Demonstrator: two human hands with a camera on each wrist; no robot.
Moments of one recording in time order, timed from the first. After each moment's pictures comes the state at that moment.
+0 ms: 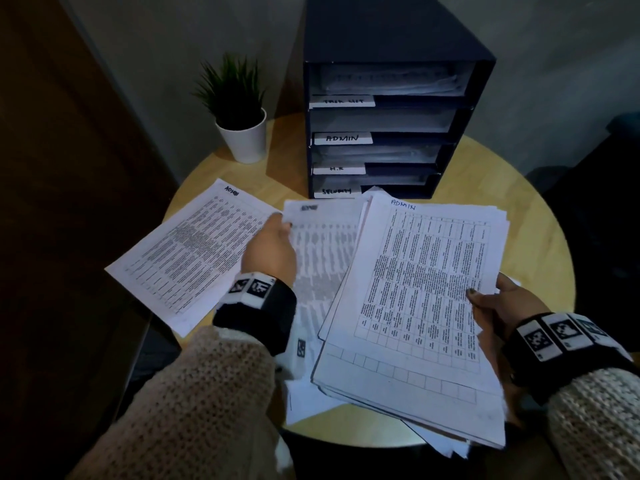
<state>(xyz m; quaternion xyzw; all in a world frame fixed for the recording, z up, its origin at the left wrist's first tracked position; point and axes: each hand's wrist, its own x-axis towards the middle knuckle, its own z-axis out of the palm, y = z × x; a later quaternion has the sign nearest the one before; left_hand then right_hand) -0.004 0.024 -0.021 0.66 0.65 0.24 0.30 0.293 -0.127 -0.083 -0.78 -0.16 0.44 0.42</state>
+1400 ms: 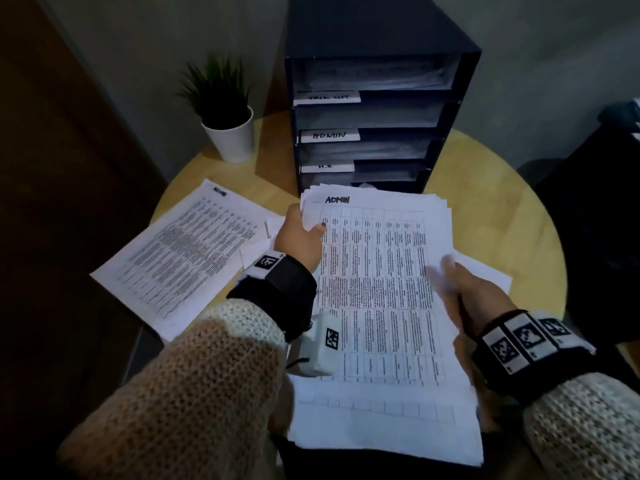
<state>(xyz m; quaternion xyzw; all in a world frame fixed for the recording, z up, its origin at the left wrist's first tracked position) 0.047 0.031 -0.031 0.63 0.58 0.28 0.43 0.260 -0.114 -0.094 -0.70 -0.22 0.47 0.50</state>
